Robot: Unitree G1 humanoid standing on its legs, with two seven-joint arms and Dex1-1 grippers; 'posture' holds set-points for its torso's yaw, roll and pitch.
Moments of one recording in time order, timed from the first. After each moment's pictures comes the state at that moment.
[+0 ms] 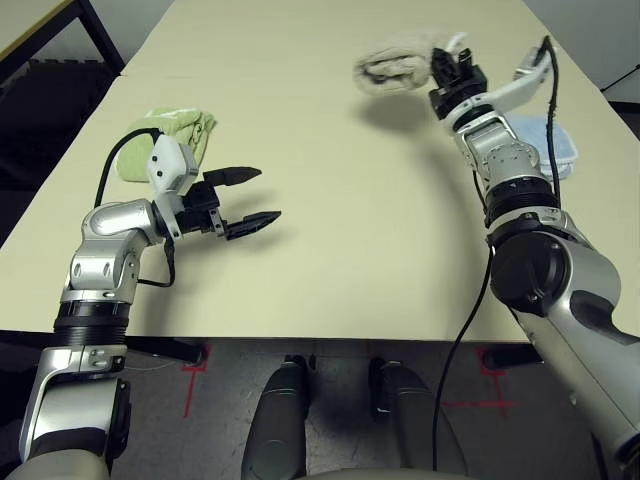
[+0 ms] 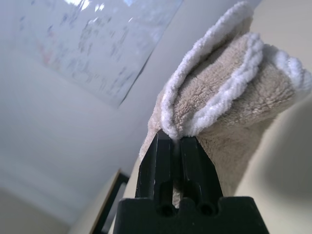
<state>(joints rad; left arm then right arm) -0.55 0.66 0.10 0.28 -0.36 0.13 -1.09 -1.28 -0.19 -0.68 1.17 0.64 -0.03 0.37</state>
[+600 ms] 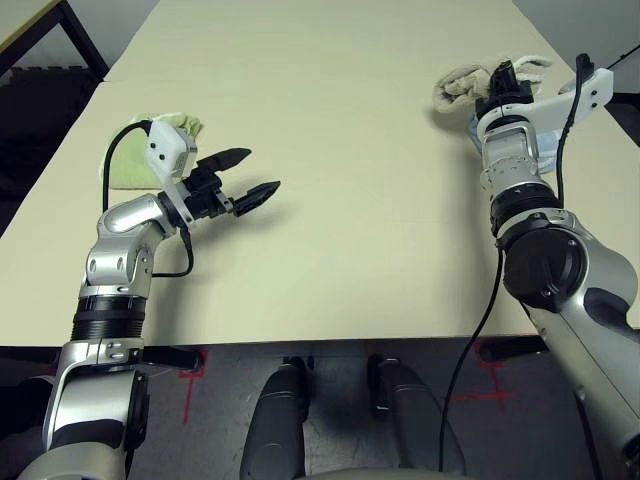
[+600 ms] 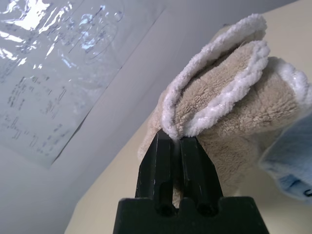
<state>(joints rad) -0.58 0.61 0.11 0.29 -0.39 0.11 -1.09 -1.28 -0.26 -0.68 1.27 0.59 -0.31 0.20</state>
